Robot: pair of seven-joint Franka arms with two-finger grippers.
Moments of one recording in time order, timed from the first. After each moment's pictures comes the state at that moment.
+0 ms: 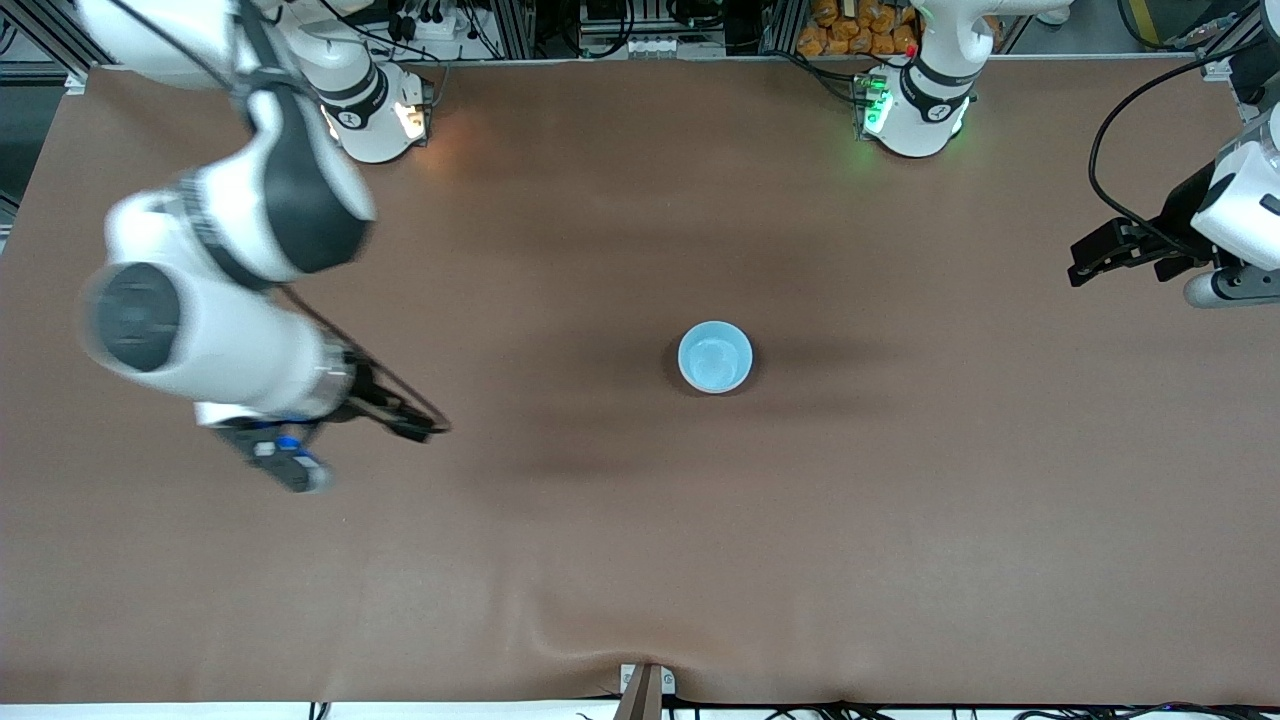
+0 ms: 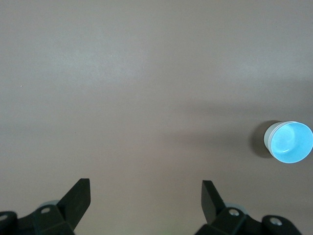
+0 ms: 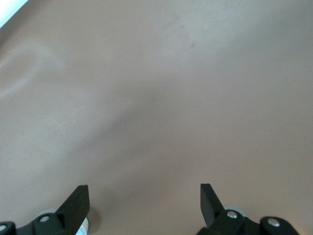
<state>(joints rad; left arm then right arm) -0.03 -0.02 -0.03 -1.65 -0.01 1.62 -0.12 0.18 0.56 0.11 -1.04 0.08 1.53 0.82</state>
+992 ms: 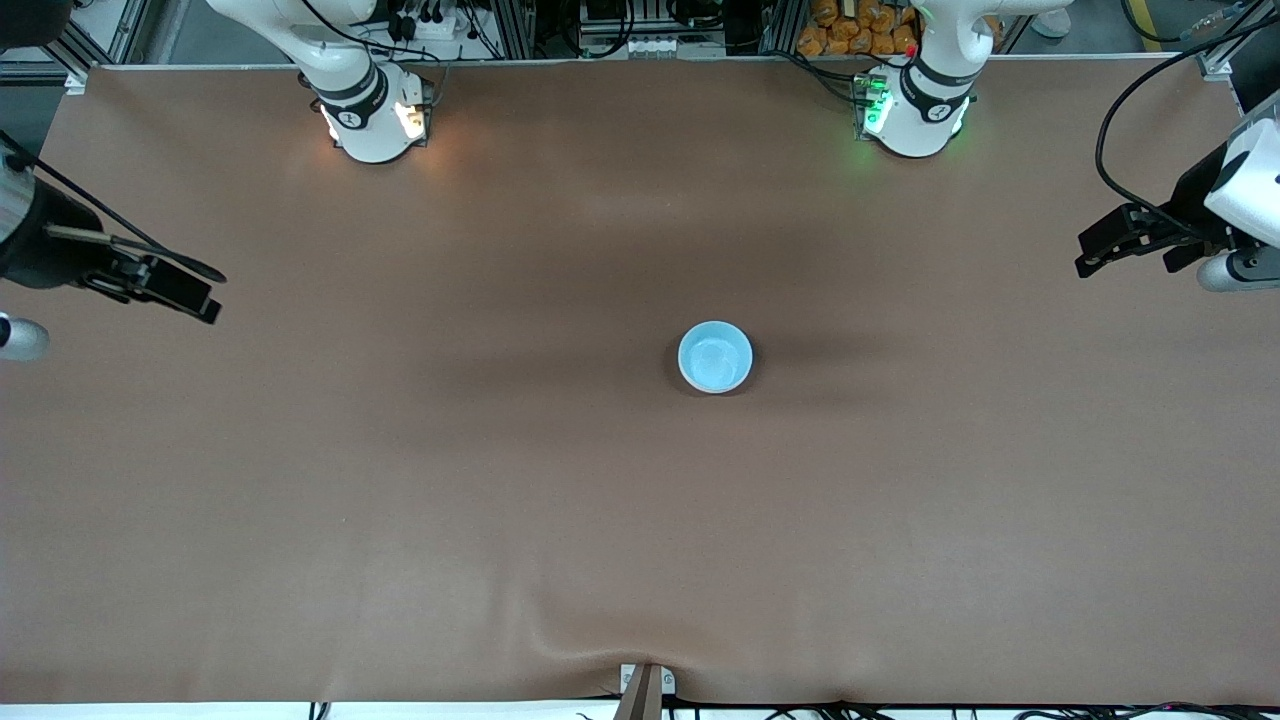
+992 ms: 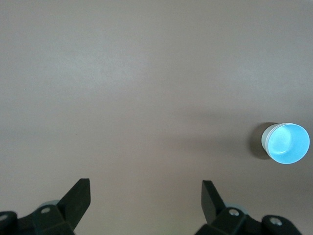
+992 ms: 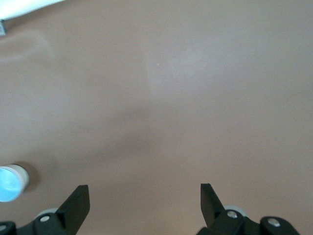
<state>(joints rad) -0.03 -0.04 -0.03 -1.64 -0.01 1.61 -0.12 -0.01 0.26 0.15 -1.11 -0.02 1.34 0.34</state>
